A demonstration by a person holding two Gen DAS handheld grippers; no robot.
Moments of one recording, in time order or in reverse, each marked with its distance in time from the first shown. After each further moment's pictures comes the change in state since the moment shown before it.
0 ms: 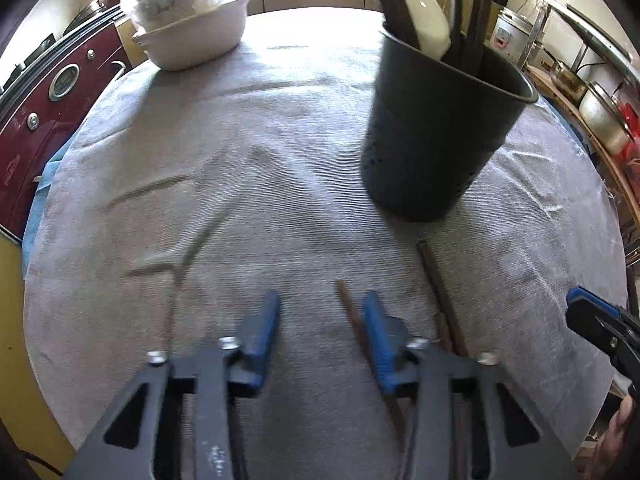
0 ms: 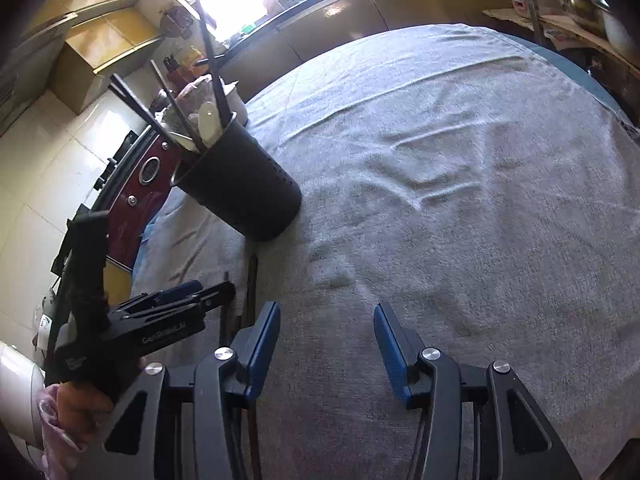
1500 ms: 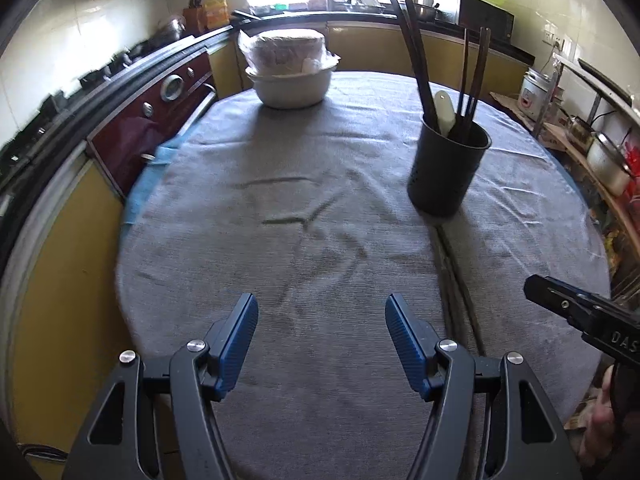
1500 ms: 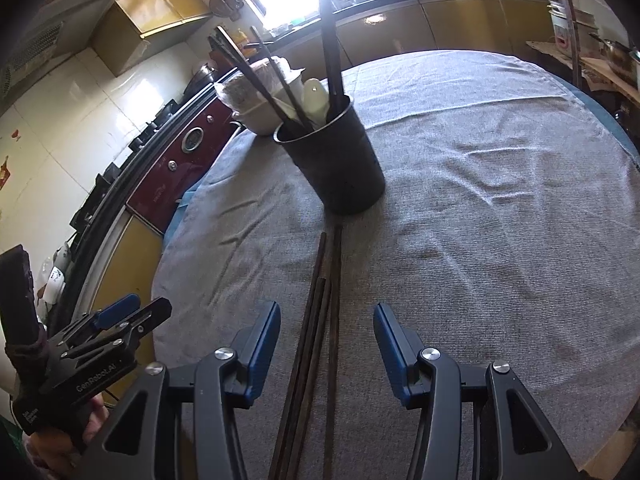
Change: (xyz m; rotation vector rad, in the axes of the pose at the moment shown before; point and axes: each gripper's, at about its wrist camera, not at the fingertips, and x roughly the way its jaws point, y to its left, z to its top) left arm -0.119 0.026 -0.081 -0.127 -0.189 0.108; right arm -0.026 0.059 -0.028 -0.120 -0.001 0.019
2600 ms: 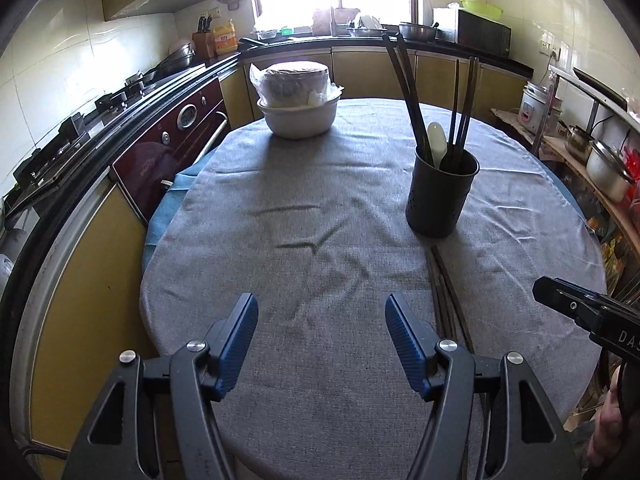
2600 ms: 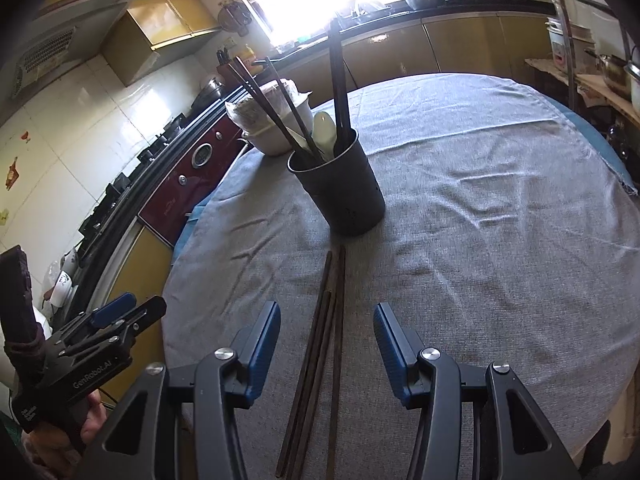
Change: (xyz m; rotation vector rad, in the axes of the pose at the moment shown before) left arm -0.036 -0.006 -0.002 0.019 -0.096 0.070; right arm -0.032 0.007 0.001 -0.027 -0.062 0.014
